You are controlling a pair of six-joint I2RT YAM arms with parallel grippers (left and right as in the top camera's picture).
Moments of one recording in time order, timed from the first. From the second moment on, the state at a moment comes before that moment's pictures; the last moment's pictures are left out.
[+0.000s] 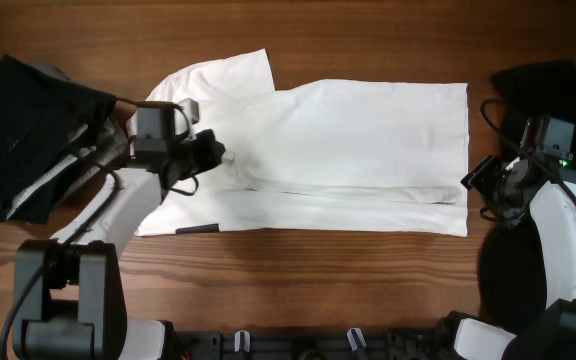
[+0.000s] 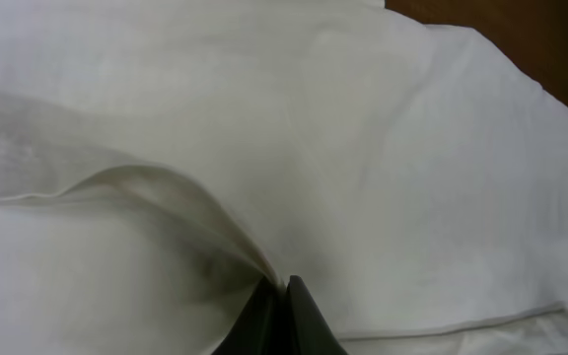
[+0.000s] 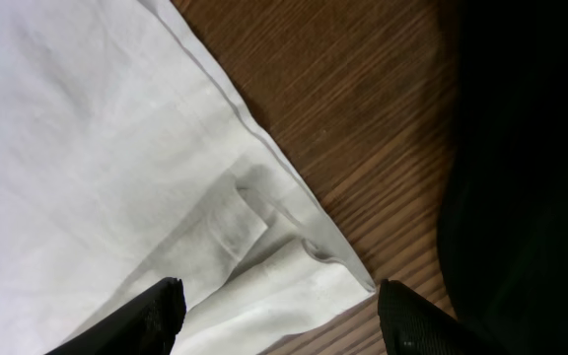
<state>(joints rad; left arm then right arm) -0.09 1.61 0.84 -0.19 0.40 -0.45 -0.32 1.39 0.94 -0.88 -0.05 0.48</state>
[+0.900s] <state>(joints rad) 0.01 1.65 0.86 -0.31 0.23 -0.47 -0.32 1.39 0.94 -0.88 -0.05 0.48</state>
